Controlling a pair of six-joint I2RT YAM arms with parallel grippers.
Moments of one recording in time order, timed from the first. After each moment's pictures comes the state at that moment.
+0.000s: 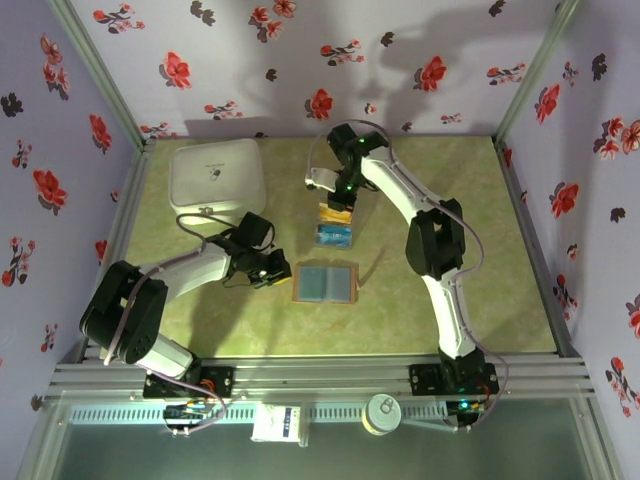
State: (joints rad) left arm -0.57 1.51 0.80 -0.41 0.37 -0.82; right arm 0.52 2.30 2.20 -1.26 -0.26 -0.83
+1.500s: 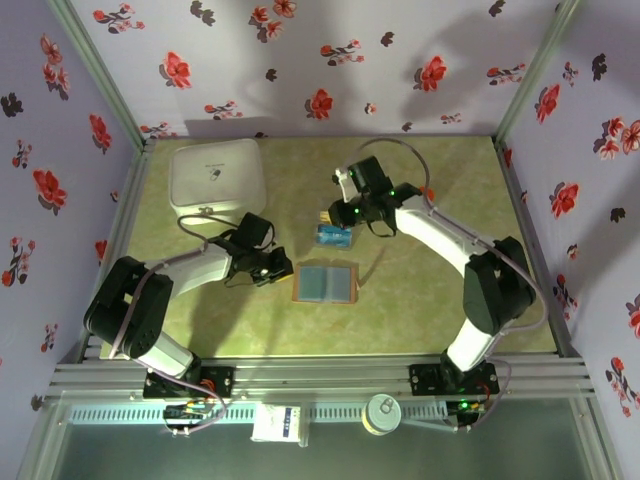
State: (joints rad) left arm -0.56 1.55 0.78 -0.30 0.39 -0.82; right arm 0.59 1.67 1.31 -0.53 -0.23 0.24
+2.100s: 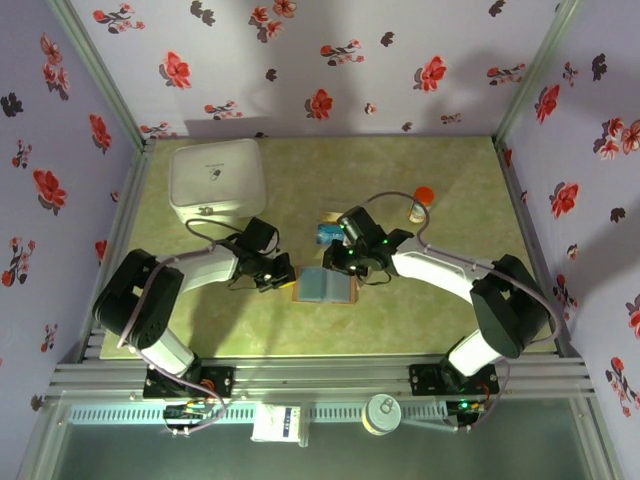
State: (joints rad) left arm -0.59 1.61 0.77 -0.27 0.42 -0.82; right arm 0.76 1.55 0.95 -0.37 -0.25 0.90
